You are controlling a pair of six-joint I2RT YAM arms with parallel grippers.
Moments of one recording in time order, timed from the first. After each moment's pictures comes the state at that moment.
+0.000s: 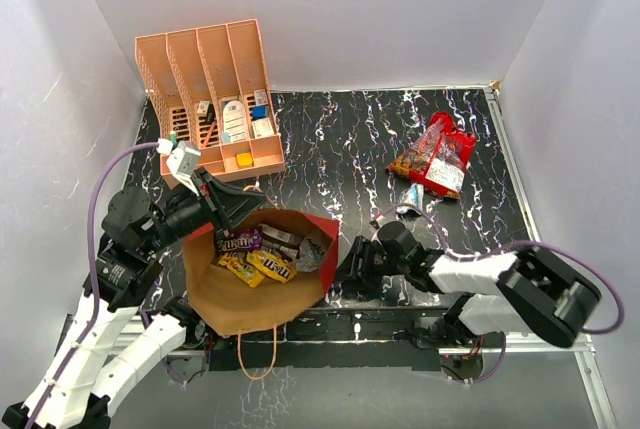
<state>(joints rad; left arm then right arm) -0.48 0.59 0.93 -0.30 0.51 -0.50 0.76 1.21 0.23 0.27 -0.42 1.18</state>
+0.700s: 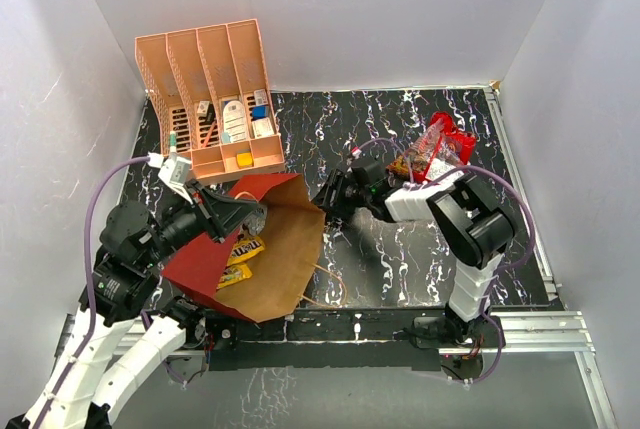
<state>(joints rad) -0.48 0.51 0.89 -0.41 0.41 -0.56 0.58 1.85 0.87 0.34 -0.36 0.94</state>
